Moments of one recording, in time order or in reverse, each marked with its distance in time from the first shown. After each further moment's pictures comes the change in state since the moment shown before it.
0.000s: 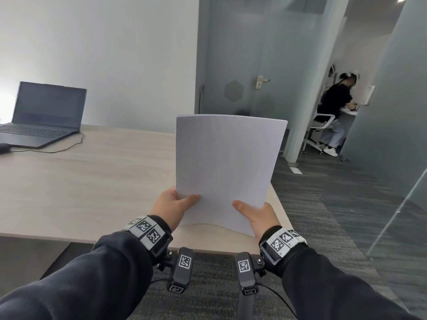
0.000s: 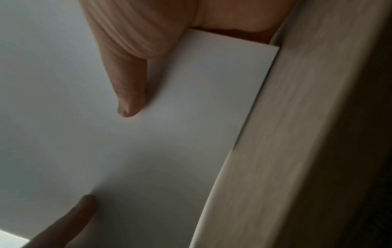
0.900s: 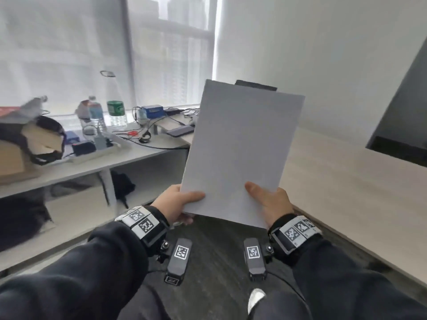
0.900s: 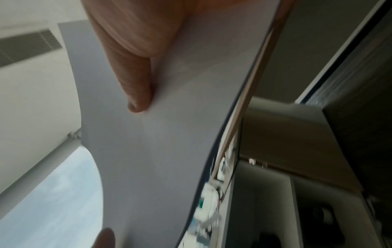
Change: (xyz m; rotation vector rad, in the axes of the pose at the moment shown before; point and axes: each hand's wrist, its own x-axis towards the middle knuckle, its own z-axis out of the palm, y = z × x) left_hand -0.289 0.024 -0.298 -0.086 0.535 -0.250; right_hand -0.167 -0.024 0.311 0.049 -0.690 0.088
